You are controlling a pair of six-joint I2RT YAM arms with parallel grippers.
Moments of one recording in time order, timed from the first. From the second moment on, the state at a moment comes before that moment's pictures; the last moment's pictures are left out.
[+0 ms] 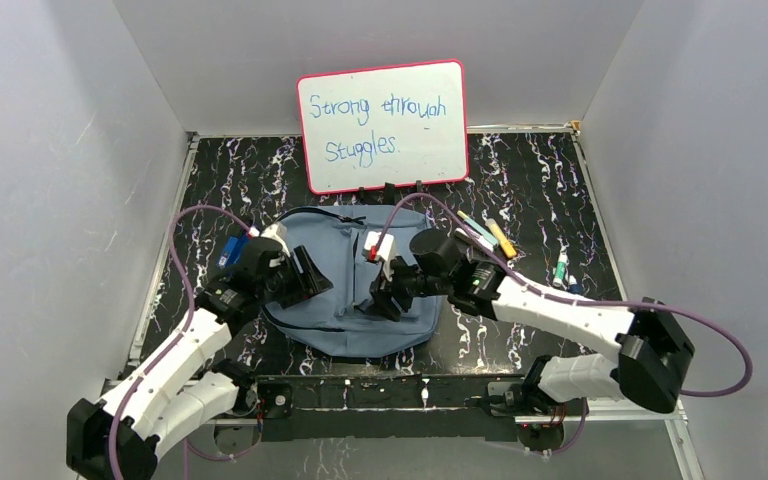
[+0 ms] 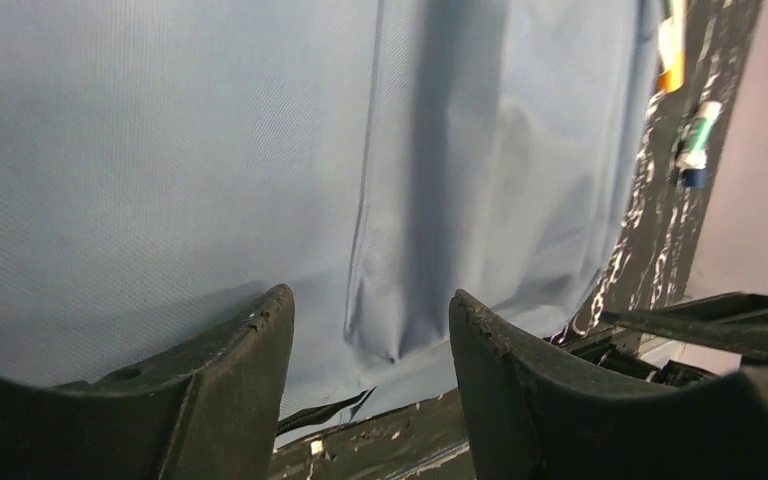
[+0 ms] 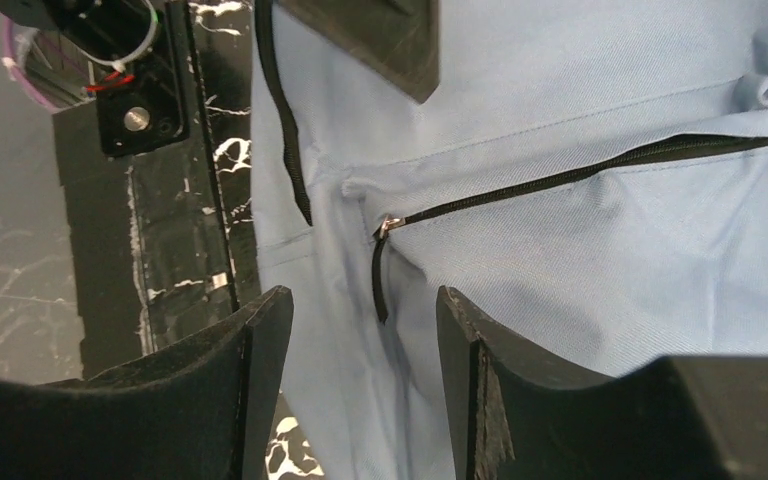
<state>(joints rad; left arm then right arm) -0.46 0.85 0.64 -0.53 0.11 -0.78 1.01 1.23 0.84 -0.12 -0.39 -0.07</state>
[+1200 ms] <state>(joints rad) -0.48 0.83 0.50 -0.47 0.06 -0.92 1.07 1.50 0.82 0.01 -0.20 -0.04</state>
